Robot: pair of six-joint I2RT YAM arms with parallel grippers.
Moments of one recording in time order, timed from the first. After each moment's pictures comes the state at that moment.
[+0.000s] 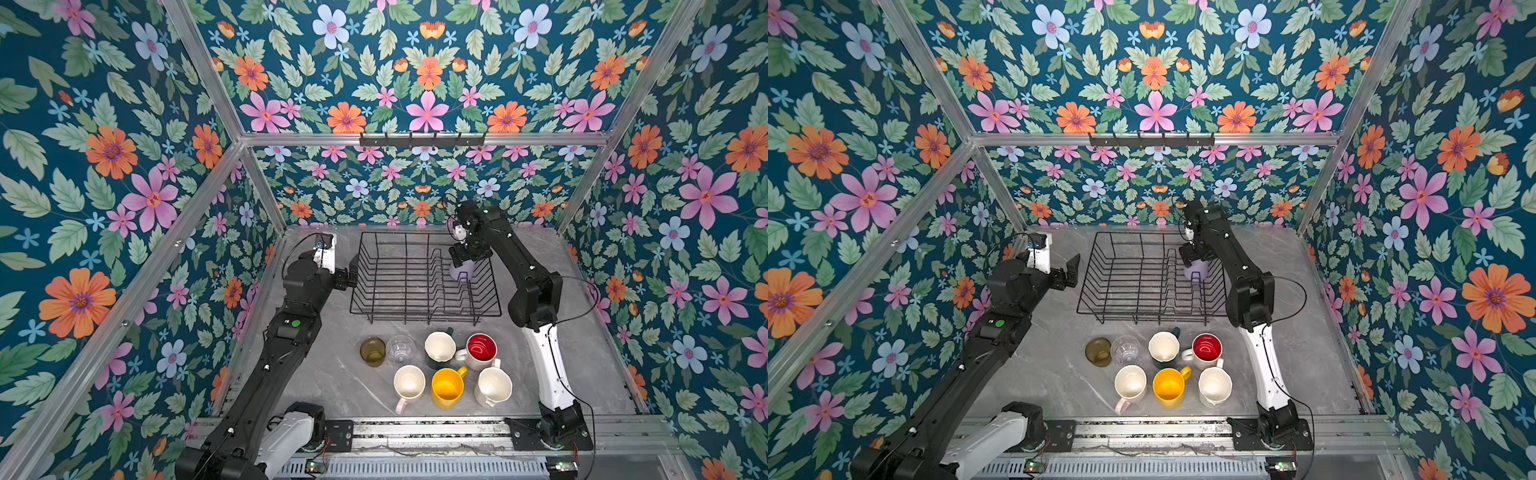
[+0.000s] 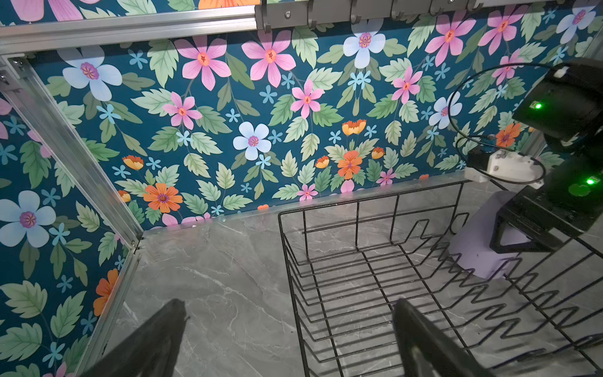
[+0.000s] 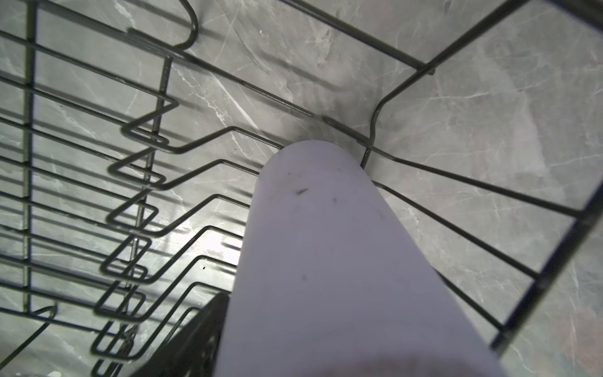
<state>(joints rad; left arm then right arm) -0.24 0.99 0.83 -0.02 -0.01 0.05 0.35 2.43 2.52 -1.43 0.06 0.01</state>
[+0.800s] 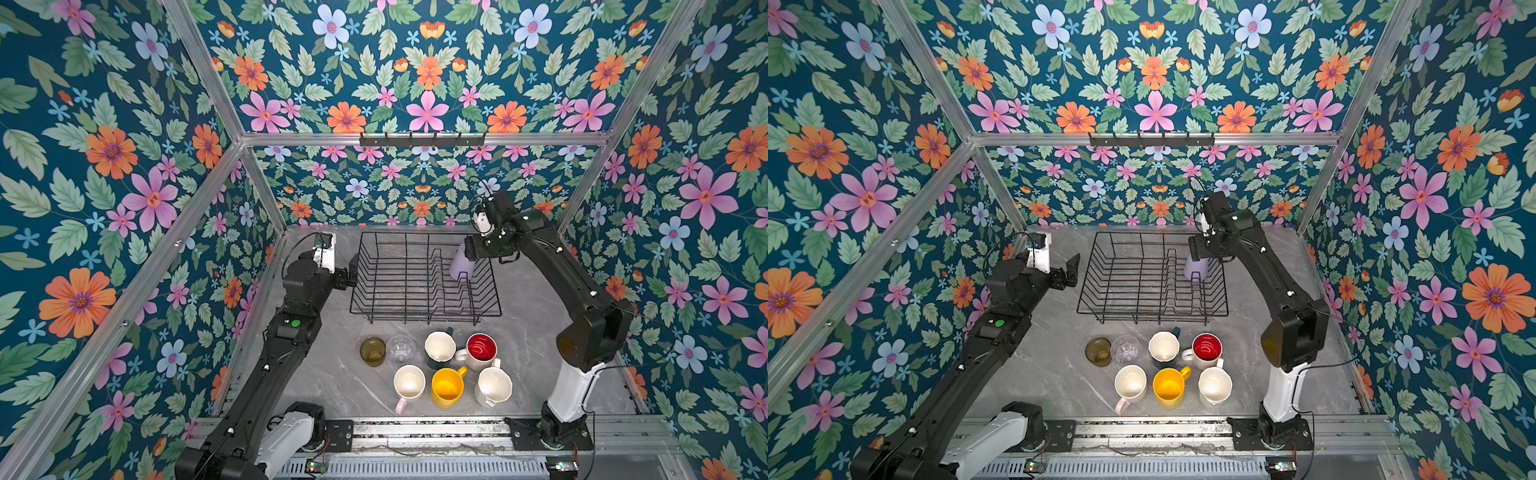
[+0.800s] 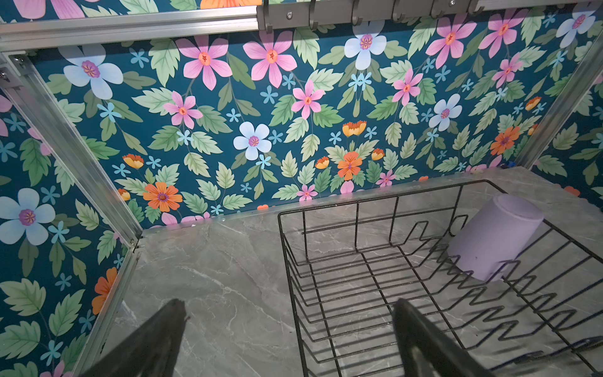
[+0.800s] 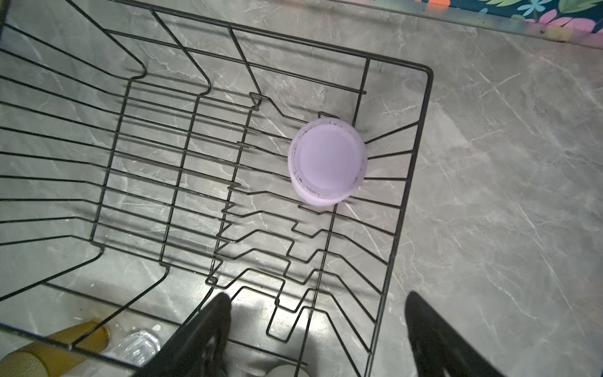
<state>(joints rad) -0.24 0.99 0.83 -0.02 -0.01 0.04 0.35 1.80 1.90 -1.11 0.01 0.16</state>
